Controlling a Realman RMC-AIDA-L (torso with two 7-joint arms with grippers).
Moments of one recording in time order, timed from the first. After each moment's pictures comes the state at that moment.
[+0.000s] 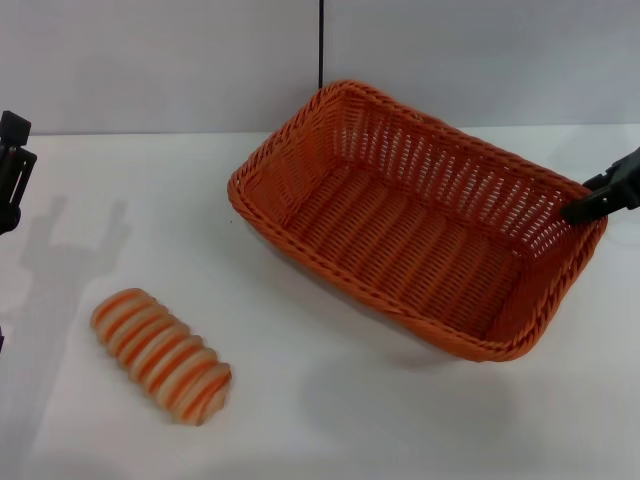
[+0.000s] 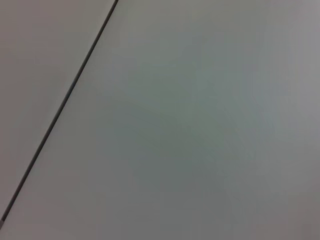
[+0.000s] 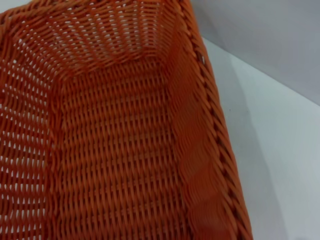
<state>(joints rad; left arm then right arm) -0.26 -2.07 0.02 -0.21 1.50 1.74 -0.45 0.75 1.88 2.14 0.93 -2.50 1.60 -0.96</state>
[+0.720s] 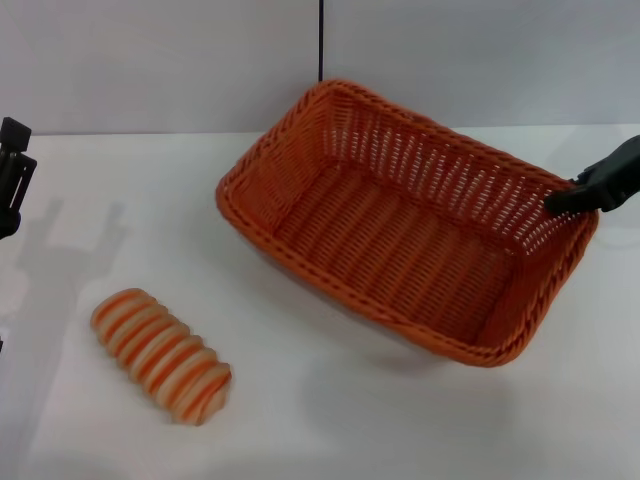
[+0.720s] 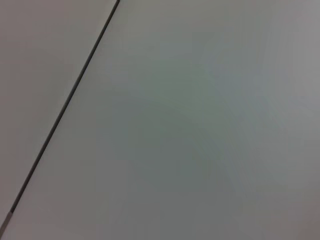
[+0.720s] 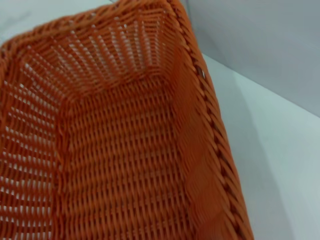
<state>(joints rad) -0.25 -2.07 0.02 -0.21 1.50 1.72 -0.45 0.73 1.91 2.17 0.90 -2.44 1.54 -1.03</state>
